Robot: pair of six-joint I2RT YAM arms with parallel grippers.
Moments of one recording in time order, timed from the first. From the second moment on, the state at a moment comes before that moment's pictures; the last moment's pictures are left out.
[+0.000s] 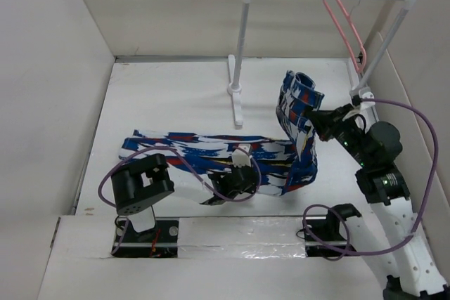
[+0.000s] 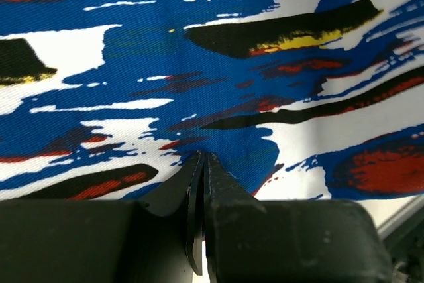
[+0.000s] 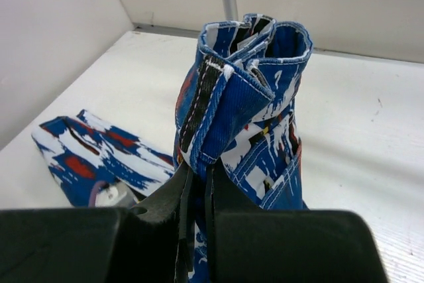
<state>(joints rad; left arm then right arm) -1.24 1.67 0.65 0.32 -0.45 -0.96 0.18 0.57 0.80 -0.20 -0.34 0.24</state>
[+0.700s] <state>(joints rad) -1.37 1.90 0.89 0.36 -0.48 -0.96 0.69 1.05 1.30 -0.18 0.13 0.15</state>
